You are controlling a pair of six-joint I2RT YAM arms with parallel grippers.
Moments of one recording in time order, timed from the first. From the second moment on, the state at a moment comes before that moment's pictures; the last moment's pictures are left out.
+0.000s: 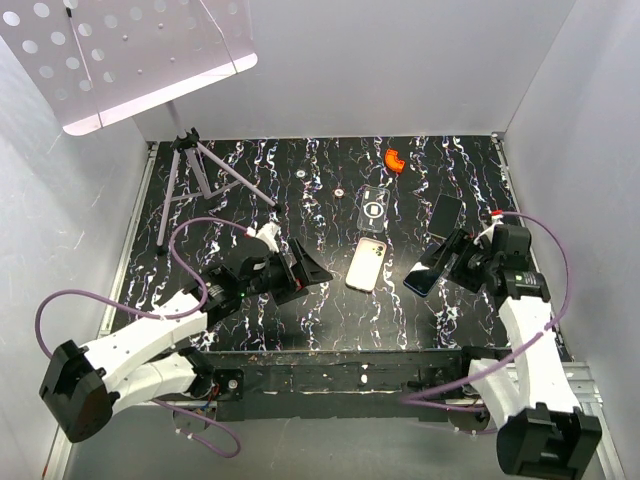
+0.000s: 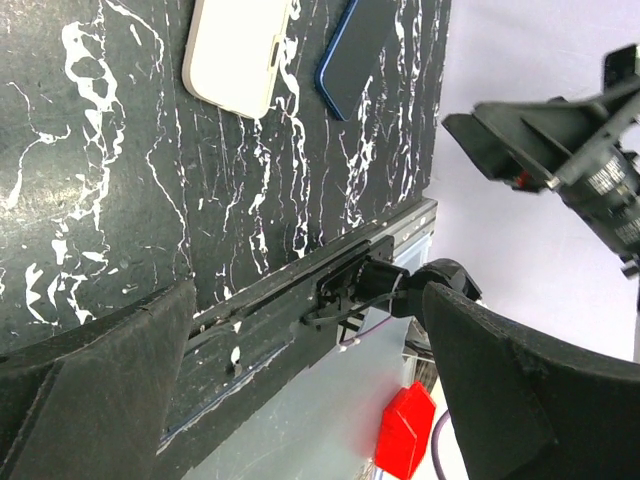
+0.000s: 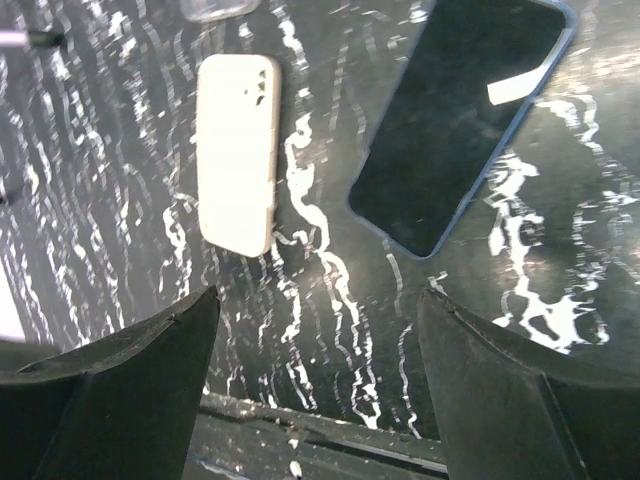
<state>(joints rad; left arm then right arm) -0.77 0.97 0.63 -0.17 0.20 -1.13 -0.10 0.87 0.67 -0.65 -0.40 0.46</state>
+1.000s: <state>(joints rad) -0.77 0.71 1.14 -0.43 -0.26 -0.61 0.03 0.34 1.08 -0.91 -0.24 0.48</state>
